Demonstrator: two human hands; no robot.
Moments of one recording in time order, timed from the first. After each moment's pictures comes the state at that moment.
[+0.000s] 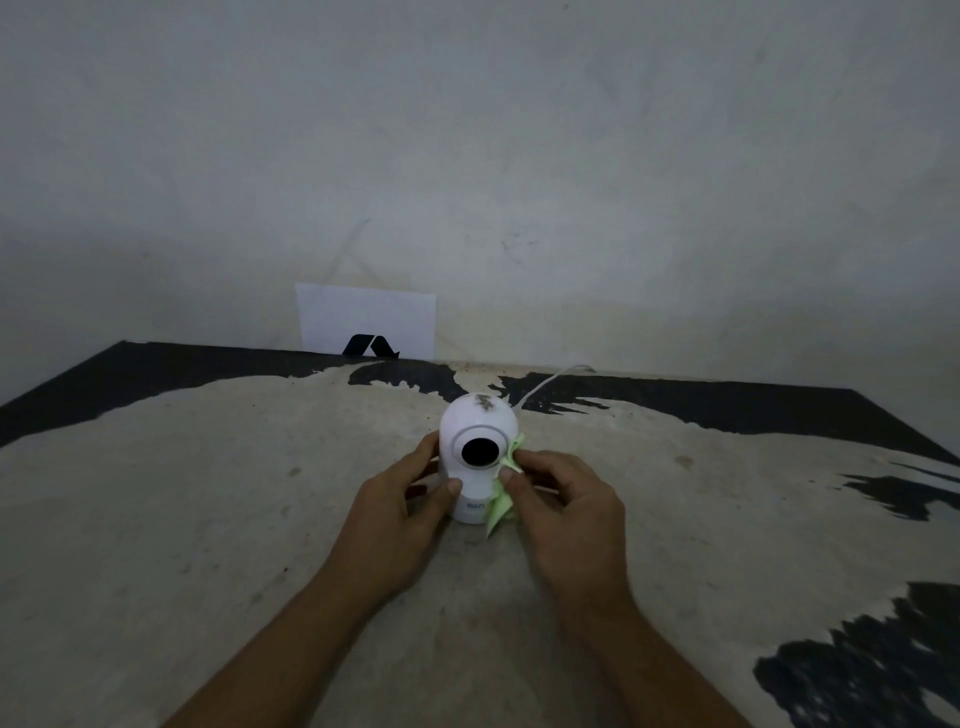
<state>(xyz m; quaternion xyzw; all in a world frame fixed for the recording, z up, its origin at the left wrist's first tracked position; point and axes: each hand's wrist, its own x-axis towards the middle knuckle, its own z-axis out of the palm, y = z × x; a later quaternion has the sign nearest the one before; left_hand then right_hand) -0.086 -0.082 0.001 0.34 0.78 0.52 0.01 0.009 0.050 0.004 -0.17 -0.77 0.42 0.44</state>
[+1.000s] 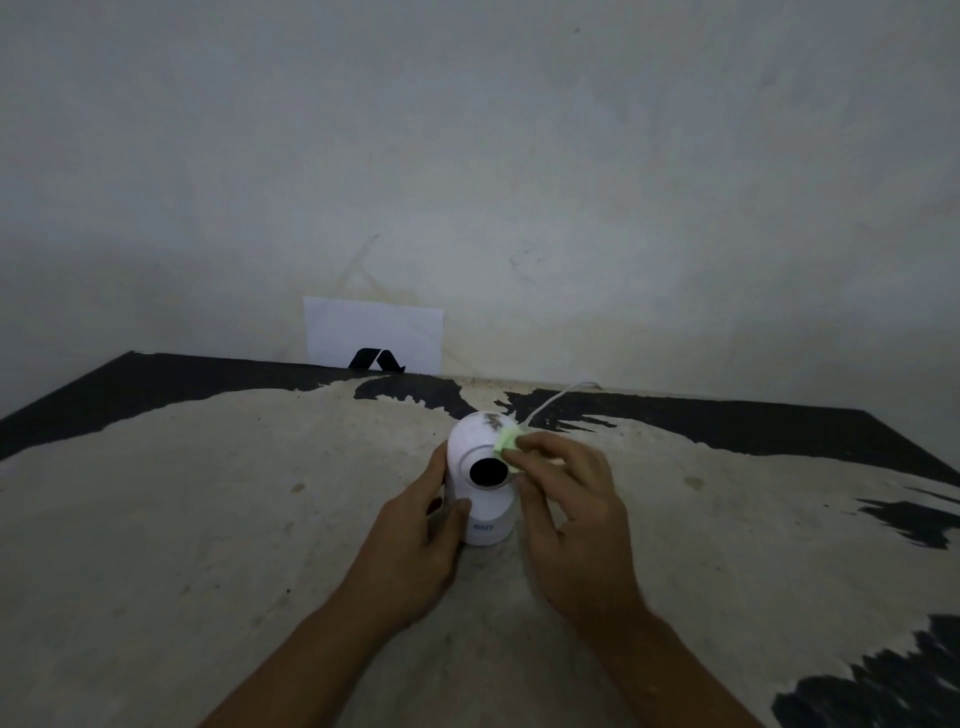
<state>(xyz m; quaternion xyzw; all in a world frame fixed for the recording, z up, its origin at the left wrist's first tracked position) -0.083 -0.077 0.004 0.39 0.76 0.52 0.02 -0.002 0.063 0.008 -0.03 -0.83 0.23 0.50</state>
